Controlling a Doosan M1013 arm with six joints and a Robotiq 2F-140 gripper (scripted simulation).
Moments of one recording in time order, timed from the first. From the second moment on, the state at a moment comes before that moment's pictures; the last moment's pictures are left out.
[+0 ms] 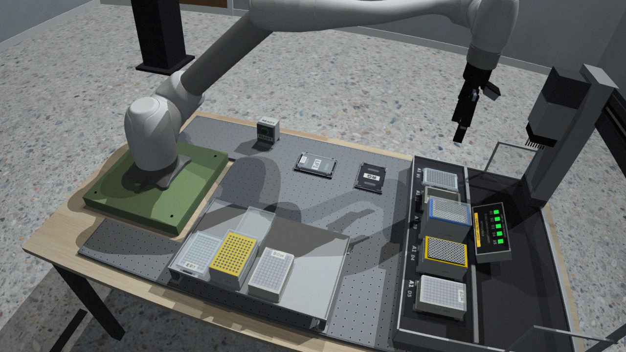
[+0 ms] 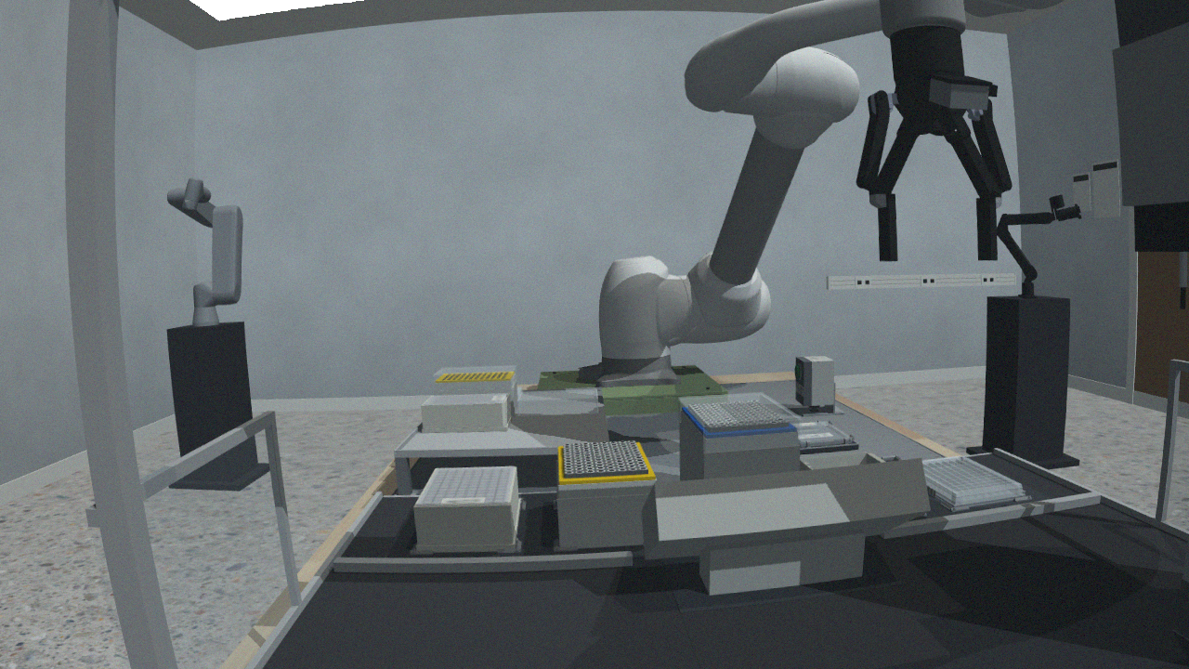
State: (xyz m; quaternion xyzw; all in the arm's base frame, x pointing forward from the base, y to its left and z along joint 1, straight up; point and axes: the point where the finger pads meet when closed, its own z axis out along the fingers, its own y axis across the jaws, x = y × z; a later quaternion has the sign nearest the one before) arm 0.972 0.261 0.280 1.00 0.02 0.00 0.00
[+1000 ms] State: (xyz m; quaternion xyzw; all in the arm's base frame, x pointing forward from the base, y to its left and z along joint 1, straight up) arm 0.905 0.148 0.280 1.00 0.02 0.00 0.00
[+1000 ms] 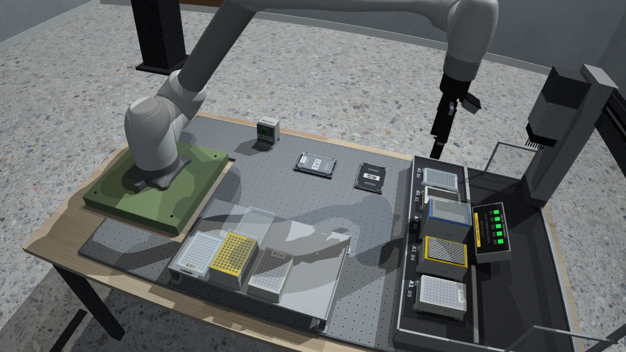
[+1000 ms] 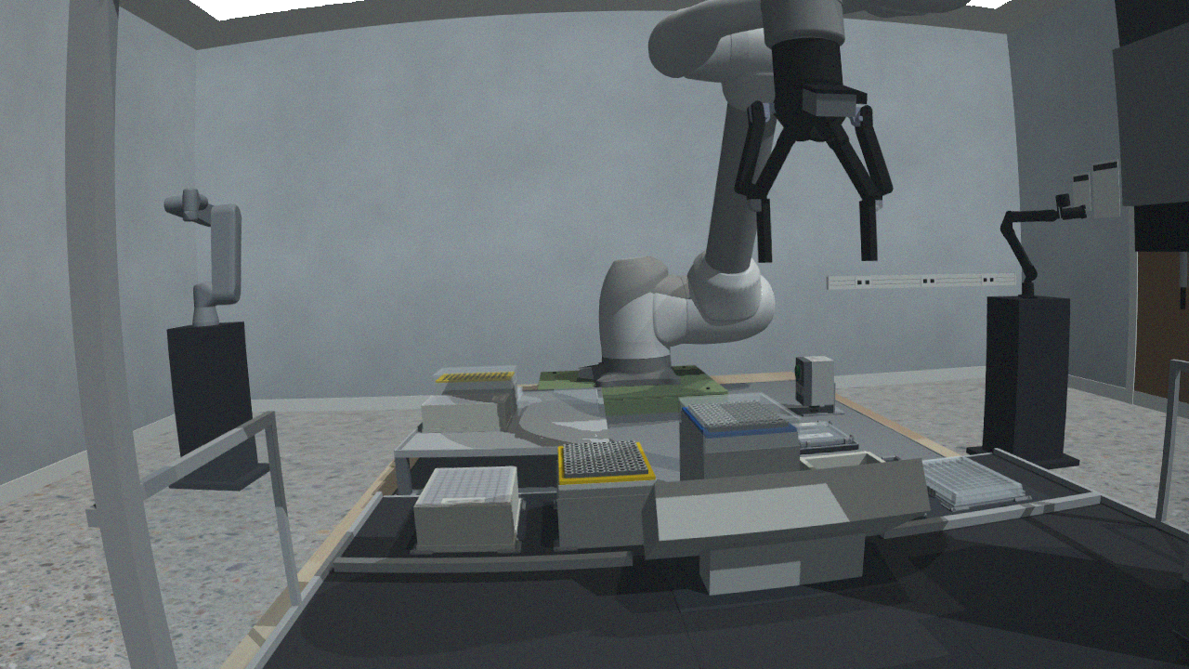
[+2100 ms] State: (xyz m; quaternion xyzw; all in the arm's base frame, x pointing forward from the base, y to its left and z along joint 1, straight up) arm 0.834 0.030 0.280 1.00 0.02 0.00 0.00
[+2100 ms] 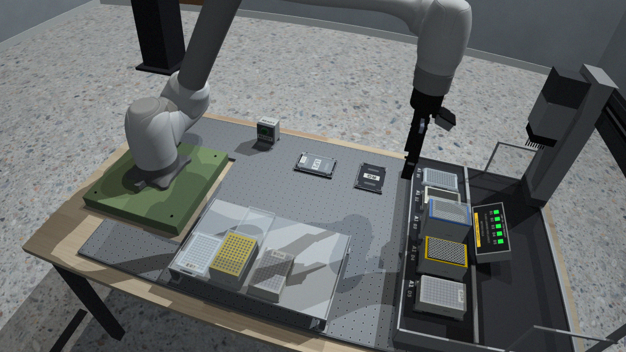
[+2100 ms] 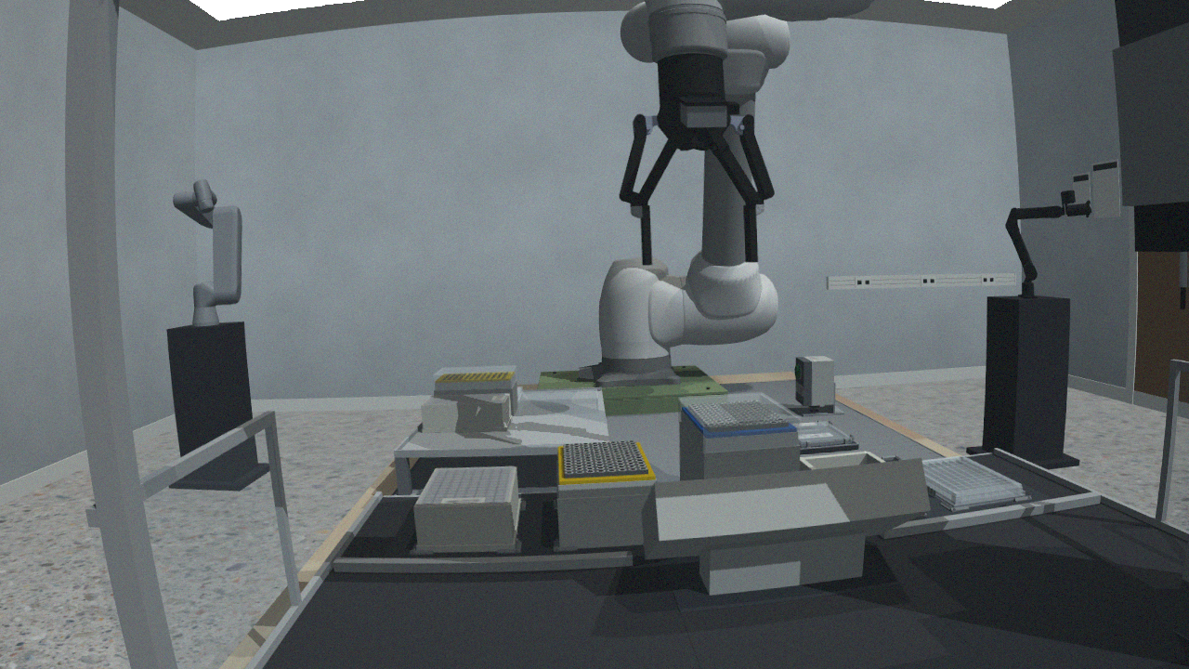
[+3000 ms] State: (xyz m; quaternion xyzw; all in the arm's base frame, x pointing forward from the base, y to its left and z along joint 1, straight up) arm 0.922 0.034 0.277 1.00 0.03 0.00 0.00
